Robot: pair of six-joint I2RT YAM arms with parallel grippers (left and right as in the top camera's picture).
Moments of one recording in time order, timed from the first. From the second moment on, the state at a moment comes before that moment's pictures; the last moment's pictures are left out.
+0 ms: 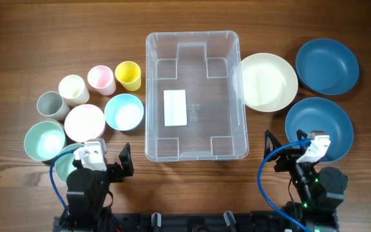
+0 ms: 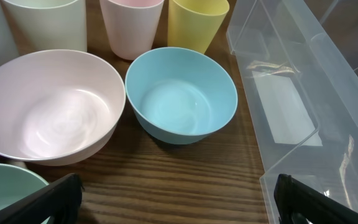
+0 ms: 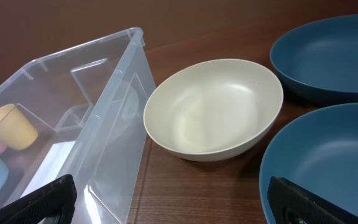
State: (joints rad) left arm -0.06 0.02 0.16 -0.65 0.04 -0.22; right arm -0.18 0.02 0.14 -0.42 -0.35 0.21
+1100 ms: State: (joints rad) left arm -0.06 0.02 0.16 -0.64 0.04 -0.22; right arm -0.18 0.03 0.14 -0.43 -0.39 0.54
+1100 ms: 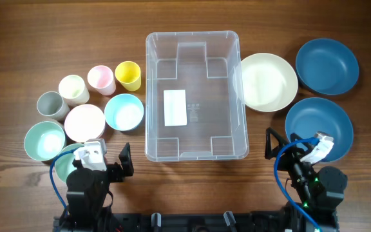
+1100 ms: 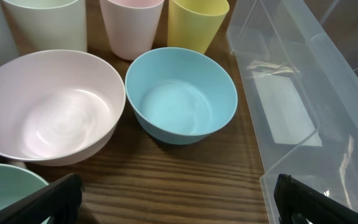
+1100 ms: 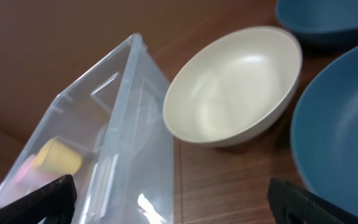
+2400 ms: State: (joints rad) left arm -0.06 0.02 0.16 -0.60 0.15 -0.22; right arm -0.88 1.48 0.81 -0.86 -0.10 0.45
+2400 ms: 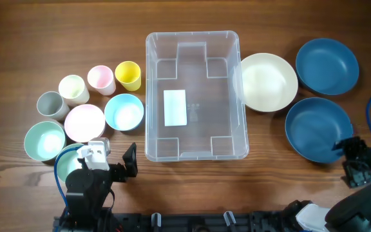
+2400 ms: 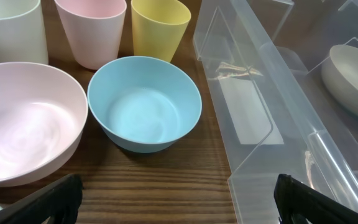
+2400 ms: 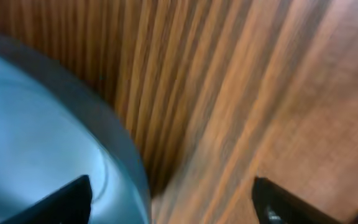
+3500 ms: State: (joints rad) left arm -0.06 0.02 0.16 -0.60 0.15 -0.22; right arm 0.18 1.43 1.71 -1.05 -0.17 0.43
